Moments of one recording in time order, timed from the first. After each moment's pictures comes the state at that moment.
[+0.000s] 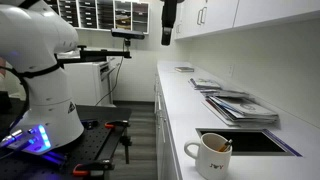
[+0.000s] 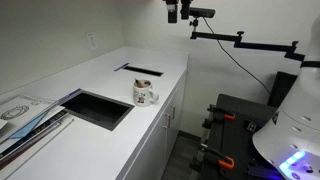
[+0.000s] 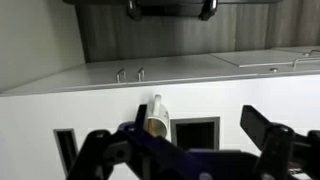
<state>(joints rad) 0.01 -0.61 0.00 -2.50 -0.03 1.86 0.03</state>
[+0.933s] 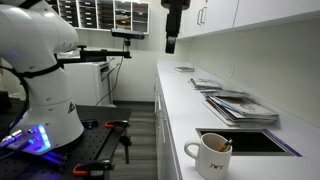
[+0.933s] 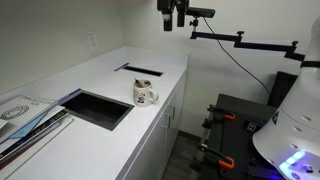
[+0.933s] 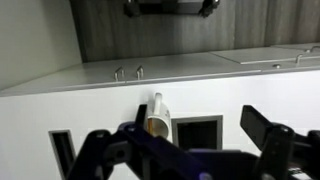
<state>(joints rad) 0.01 -0.54 -0.03 -2.51 -0.02 1.94 0.01</state>
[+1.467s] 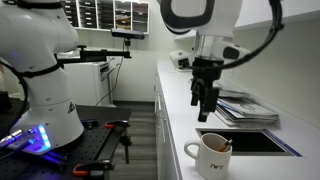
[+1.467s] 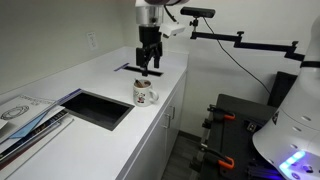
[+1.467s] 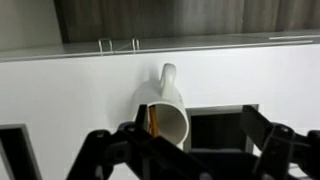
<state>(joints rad) 0.01 -0.02 -0.10 -2.47 0.03 2.44 -0.13</state>
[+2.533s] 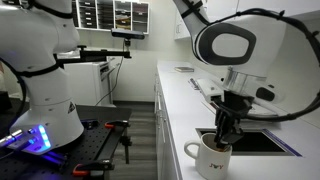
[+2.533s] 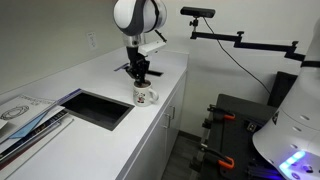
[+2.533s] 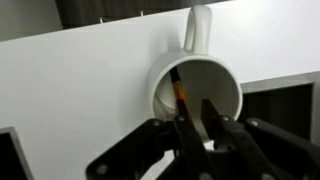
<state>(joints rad) -0.04 0.36 -0.09 -2.16 0.03 2.44 -0.04</state>
